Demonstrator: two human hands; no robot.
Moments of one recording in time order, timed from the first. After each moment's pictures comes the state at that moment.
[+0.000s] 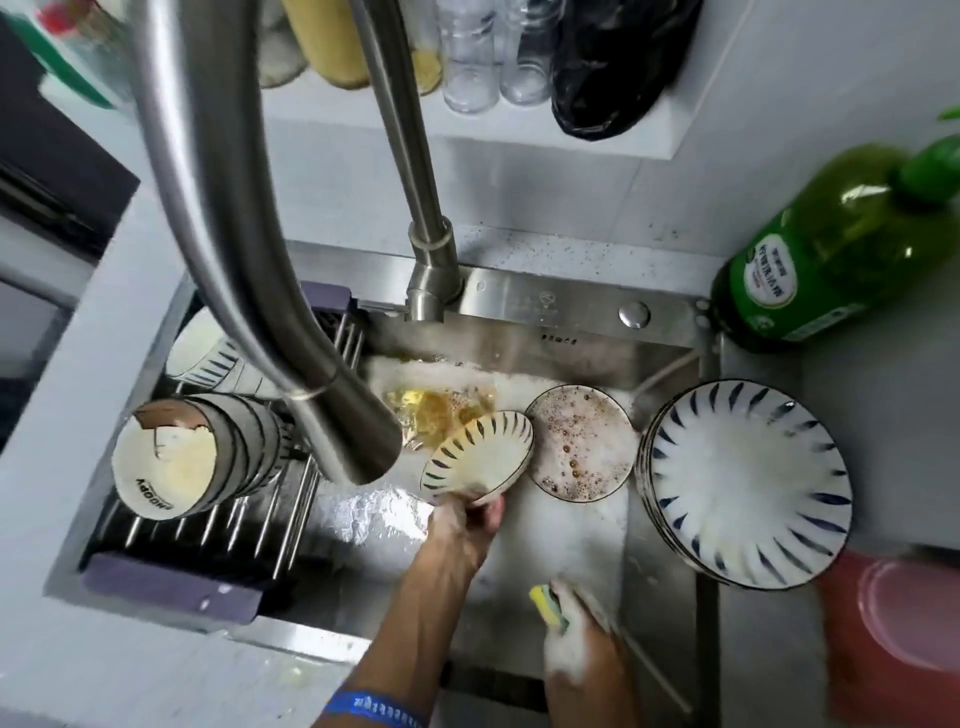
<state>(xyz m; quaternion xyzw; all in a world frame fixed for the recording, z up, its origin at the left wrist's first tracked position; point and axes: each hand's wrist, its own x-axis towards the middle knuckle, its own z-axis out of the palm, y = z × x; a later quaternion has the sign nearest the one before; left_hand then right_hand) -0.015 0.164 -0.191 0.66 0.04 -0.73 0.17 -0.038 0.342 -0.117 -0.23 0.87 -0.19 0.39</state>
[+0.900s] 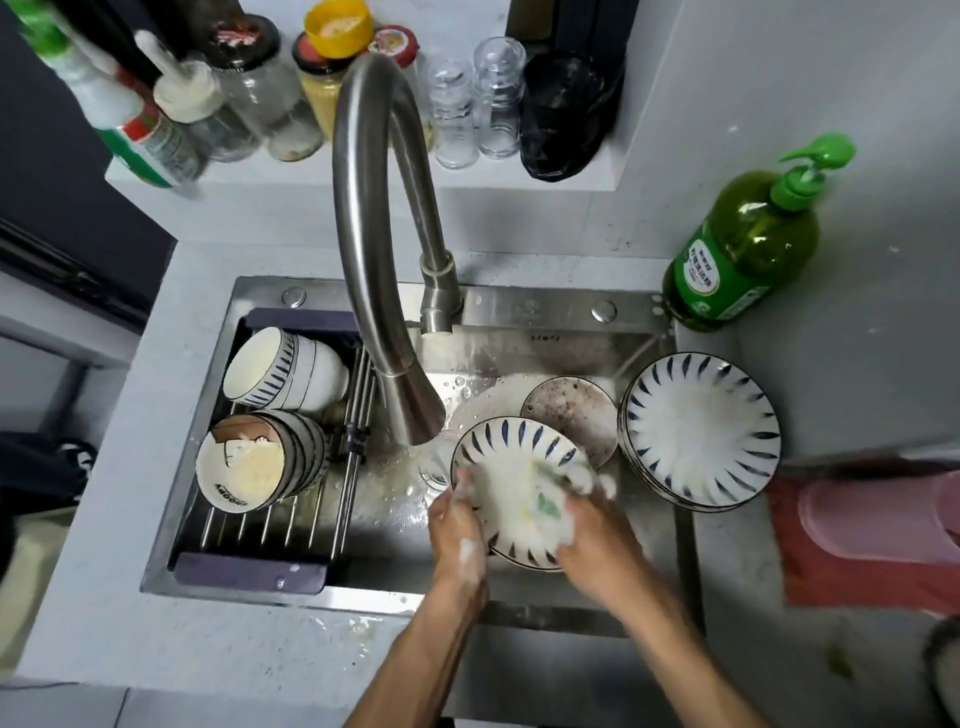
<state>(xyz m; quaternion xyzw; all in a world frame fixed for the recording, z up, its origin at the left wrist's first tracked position) 0.020 0.200 -0.033 0.64 -0.32 -0.68 0.15 -0.064 0.292 -0.047 -0.40 0.85 -0.18 0.29</state>
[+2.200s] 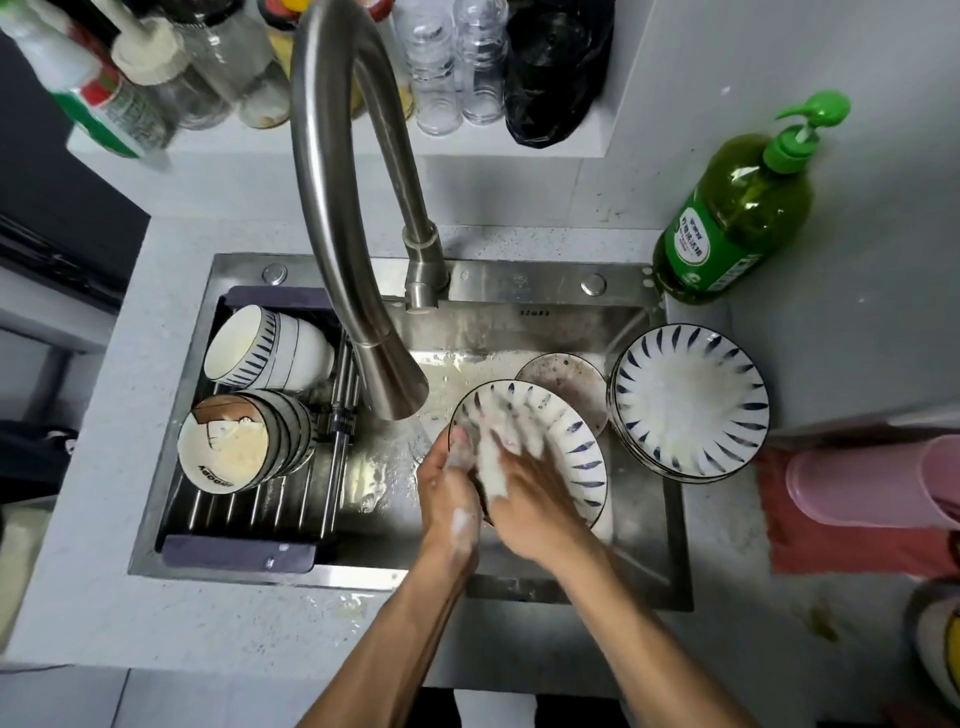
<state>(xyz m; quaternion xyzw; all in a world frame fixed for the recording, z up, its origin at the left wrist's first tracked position) 0.024 0.195 -0.023 0.57 -0.37 -0.70 0.21 -0.045 0.278 -0.034 -0.44 0.82 -0.17 0.32</state>
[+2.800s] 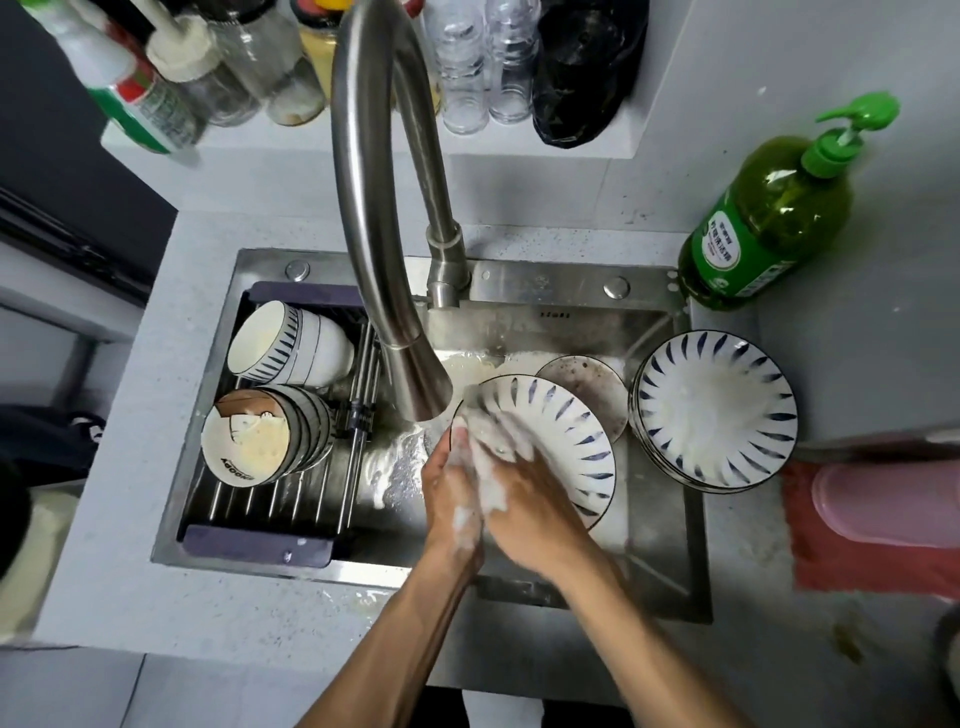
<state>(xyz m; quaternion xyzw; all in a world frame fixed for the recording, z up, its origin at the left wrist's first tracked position) 0.028 0.187 -0.029 0.58 -0.33 -0.71 0.23 -0.036 0.254 -0.031 -0.46 0.81 -0.21 0.31</state>
